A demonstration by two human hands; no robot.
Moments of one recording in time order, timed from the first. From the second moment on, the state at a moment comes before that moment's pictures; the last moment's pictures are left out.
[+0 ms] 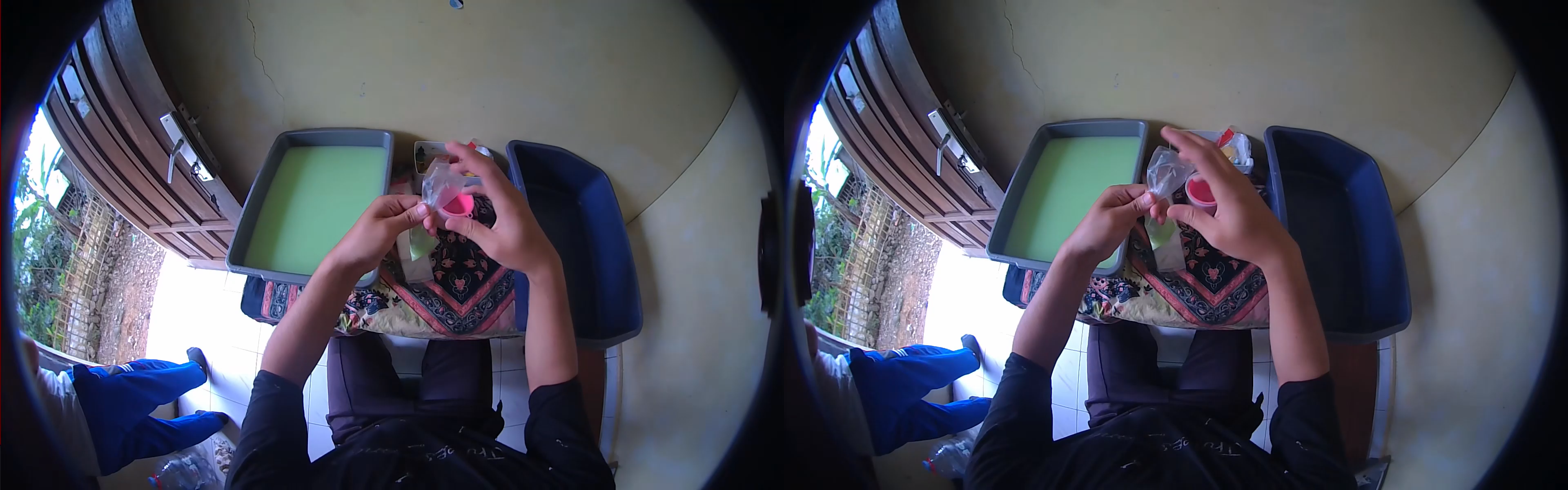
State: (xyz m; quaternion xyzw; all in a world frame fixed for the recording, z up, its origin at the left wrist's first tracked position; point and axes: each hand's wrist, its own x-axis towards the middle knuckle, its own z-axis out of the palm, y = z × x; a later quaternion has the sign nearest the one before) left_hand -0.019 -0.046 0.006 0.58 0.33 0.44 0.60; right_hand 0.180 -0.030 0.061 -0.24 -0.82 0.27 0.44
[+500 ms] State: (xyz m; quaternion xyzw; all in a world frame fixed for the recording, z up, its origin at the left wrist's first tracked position) left_hand -0.022 -0.041 0.003 0.65 0.36 0.37 0.55; right_hand 0.177 -0.007 0.040 -0.22 -0.94 0.05 0.25
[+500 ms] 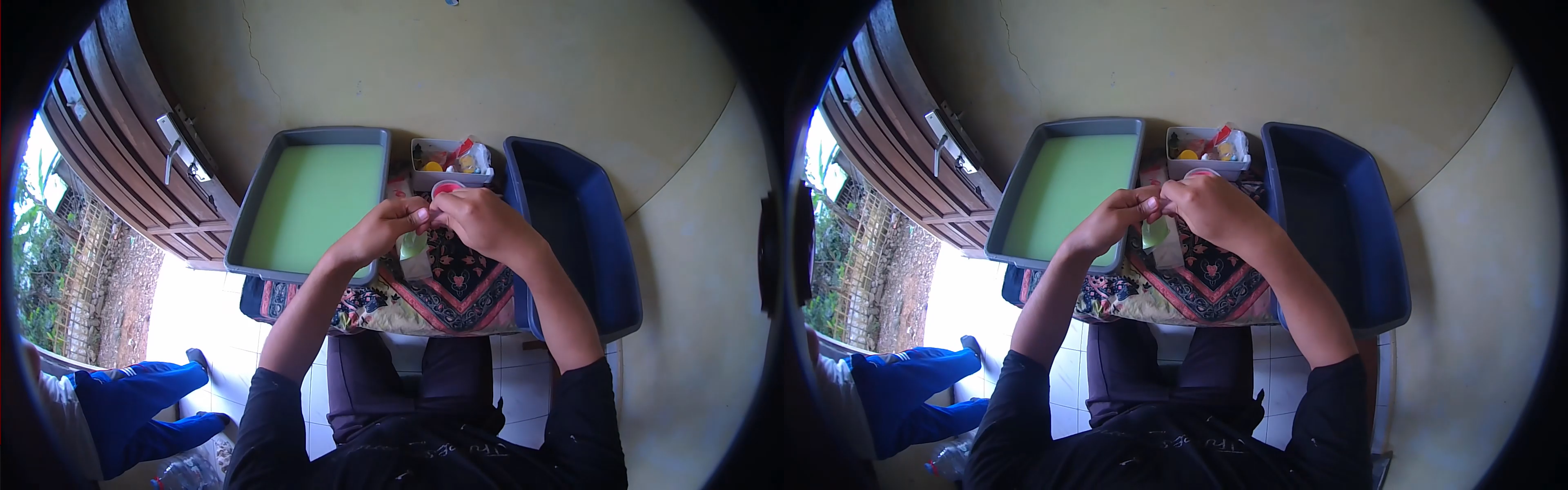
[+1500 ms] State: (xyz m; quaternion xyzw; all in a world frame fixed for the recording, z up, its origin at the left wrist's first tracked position) left_hand 0.006 -0.045 -0.013 0.78 0.39 0.46 0.17; right_hand 0.171 -0.023 0.034 -0.39 -0.64 0.51 0.42
